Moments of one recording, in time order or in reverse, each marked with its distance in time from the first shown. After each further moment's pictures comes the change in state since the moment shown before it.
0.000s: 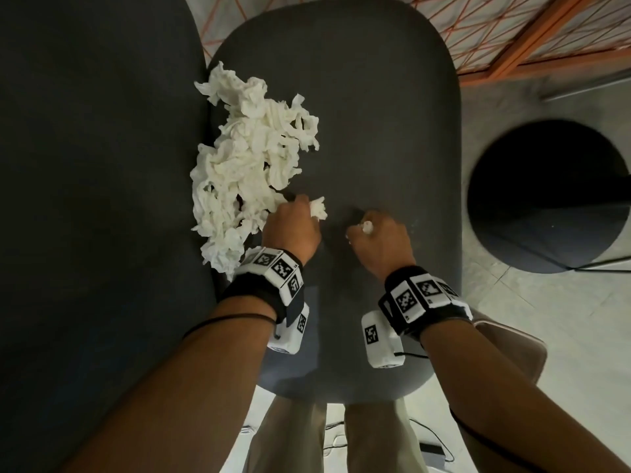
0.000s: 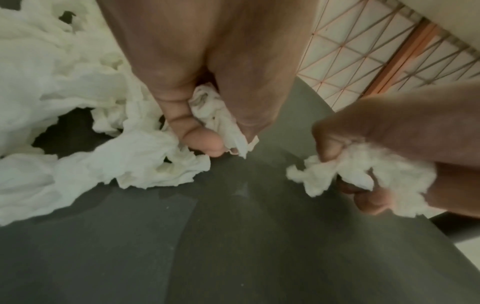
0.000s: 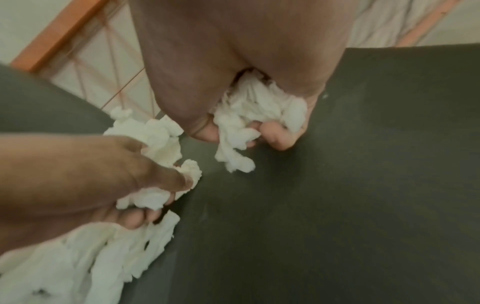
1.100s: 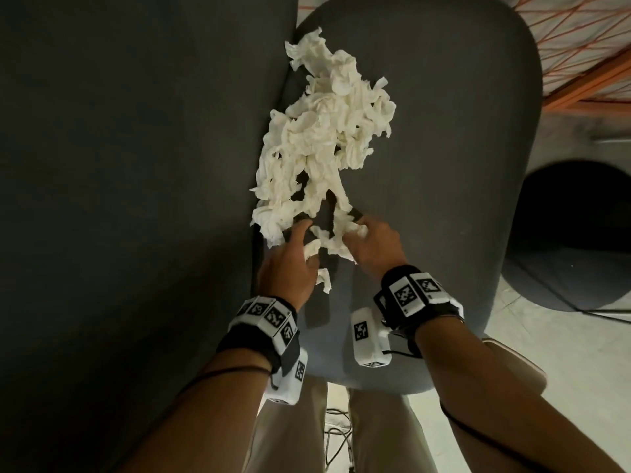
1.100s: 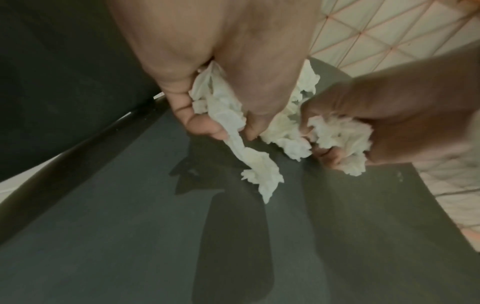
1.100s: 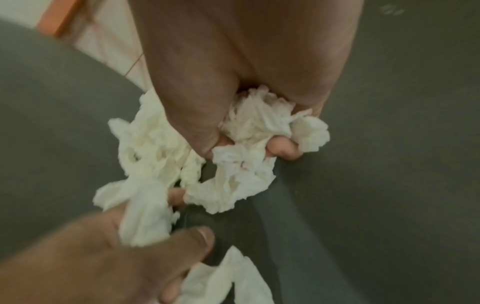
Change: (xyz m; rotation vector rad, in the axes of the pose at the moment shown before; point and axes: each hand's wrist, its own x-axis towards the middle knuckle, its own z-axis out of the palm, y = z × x) left_hand -0.092 -0.089 0.025 -0.305 0.075 -0.200; right_hand -0.022 -0.046 0.058 0.015 -0.236 0.004
